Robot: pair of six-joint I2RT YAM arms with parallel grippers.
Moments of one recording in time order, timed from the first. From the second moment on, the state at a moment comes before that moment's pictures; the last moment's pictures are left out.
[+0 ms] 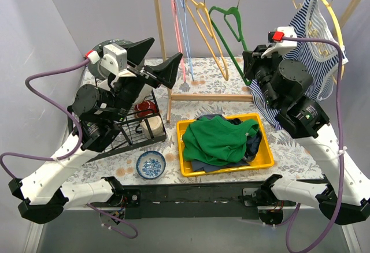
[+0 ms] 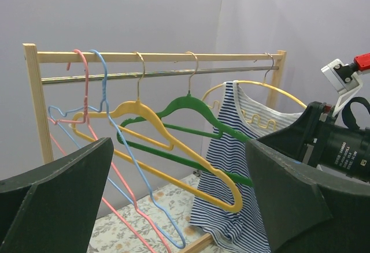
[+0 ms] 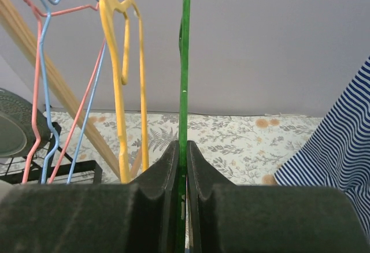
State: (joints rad) left arm -0.89 1.04 1.39 0.22 -0.20 0.01; right arm 0.72 1.10 1.54 -0.38 0.51 0.12
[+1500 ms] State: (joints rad) left arm -0.89 0.92 1.31 -0.04 -0.06 -0.10; right arm 0.62 1.14 1.69 -0.08 1.02 -0.73
